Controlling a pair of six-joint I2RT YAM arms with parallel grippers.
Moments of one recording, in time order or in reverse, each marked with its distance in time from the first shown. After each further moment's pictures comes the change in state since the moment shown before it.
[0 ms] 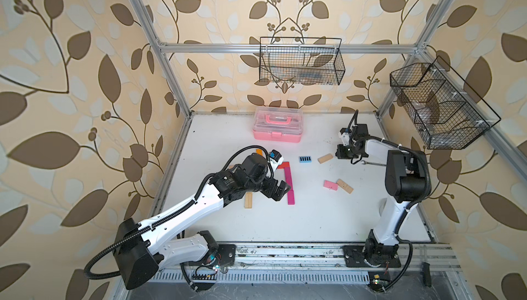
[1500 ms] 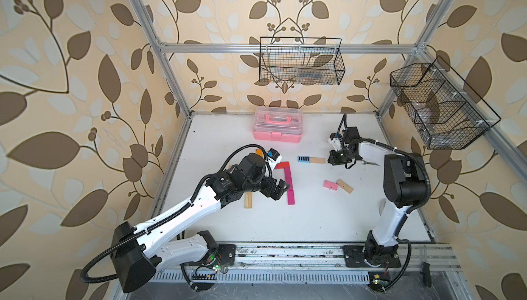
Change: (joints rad) left arm 0.000 -0.028 0.000 -0.002 -0.035 -0.002; right arm 0.108 -0.104 -0.053 -0.099 0.006 -0.048
